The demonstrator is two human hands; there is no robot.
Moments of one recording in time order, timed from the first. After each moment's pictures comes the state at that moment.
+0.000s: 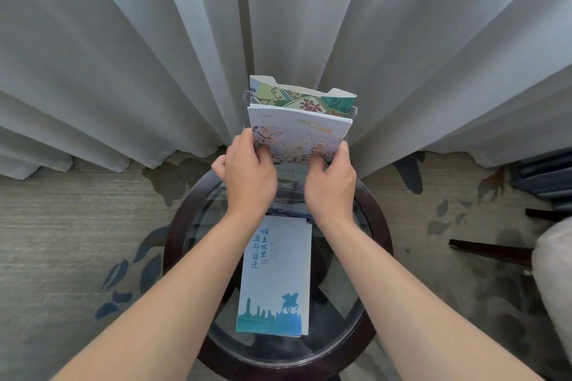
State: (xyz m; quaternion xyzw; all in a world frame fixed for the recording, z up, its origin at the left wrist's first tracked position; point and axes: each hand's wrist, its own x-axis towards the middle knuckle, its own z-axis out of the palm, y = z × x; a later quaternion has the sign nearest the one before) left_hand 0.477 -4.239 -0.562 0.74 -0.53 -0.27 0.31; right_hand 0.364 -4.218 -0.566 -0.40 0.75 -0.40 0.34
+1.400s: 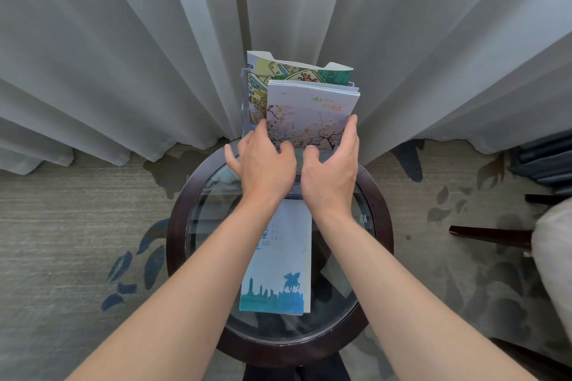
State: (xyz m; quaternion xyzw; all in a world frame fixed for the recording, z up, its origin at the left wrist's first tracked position) left_hand 0.459 -4.218 -0.555 0.77 -0.53 -0.31 0.19; right_hand 0.377 -4.188 -0.557 -0.37 0.75 -0.43 0.33
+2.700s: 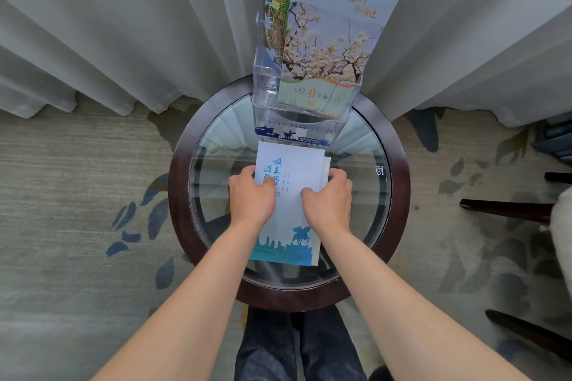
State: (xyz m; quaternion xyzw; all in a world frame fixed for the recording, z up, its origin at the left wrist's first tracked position) left_hand 0.505 -4.086 -0.645 0.79 -0.34 -0.48 0.16; right_hand 0.381 -4.071 -0.658 -0.35 0.83 -0.15 0.40
